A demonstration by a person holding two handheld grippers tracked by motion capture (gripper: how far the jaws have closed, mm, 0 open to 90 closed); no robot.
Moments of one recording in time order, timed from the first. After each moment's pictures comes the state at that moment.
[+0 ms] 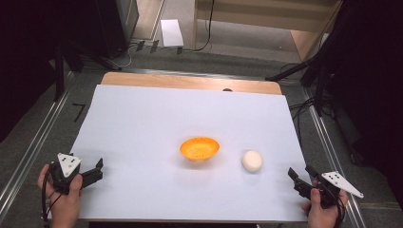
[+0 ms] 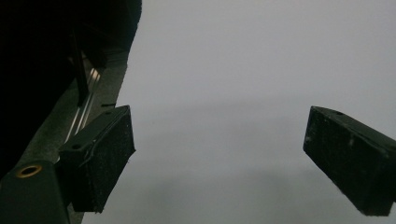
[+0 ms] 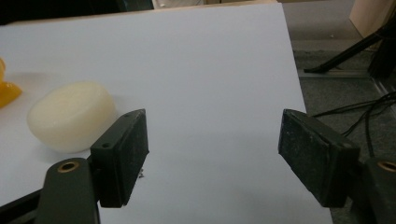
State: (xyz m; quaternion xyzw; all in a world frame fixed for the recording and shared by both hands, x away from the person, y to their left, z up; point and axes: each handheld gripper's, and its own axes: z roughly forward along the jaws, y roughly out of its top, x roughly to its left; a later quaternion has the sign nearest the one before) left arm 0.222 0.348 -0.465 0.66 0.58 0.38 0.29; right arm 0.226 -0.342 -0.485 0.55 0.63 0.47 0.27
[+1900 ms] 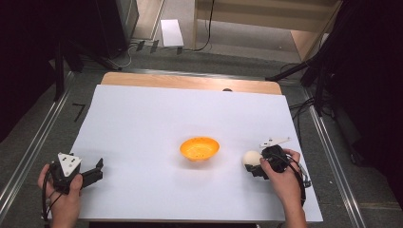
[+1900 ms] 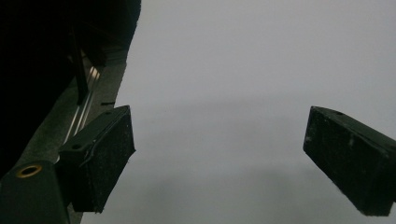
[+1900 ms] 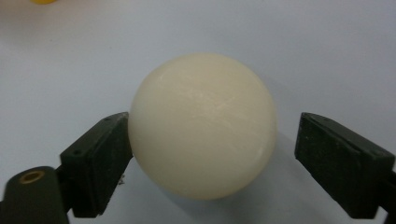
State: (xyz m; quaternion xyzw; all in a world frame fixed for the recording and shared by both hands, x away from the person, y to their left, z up) left arm 0.223 0.347 -0.465 0.66 0.58 0.38 0.29; right arm 0.317 -0.225 -0.458 0.44 0.85 0.28 0.09
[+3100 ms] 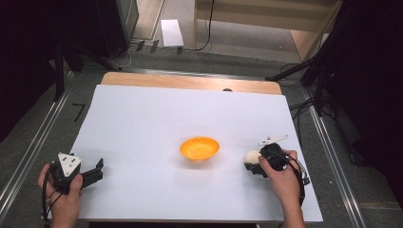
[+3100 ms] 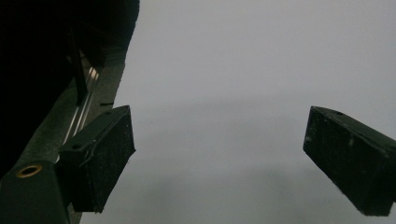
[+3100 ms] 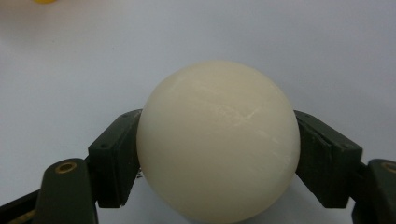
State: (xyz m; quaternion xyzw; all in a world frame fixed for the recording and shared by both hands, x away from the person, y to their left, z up) left arm 0.223 0.347 -0.465 0.66 0.58 0.38 0.29; right arm 0.322 -0.223 -0.457 0.44 0.85 0.27 0.08
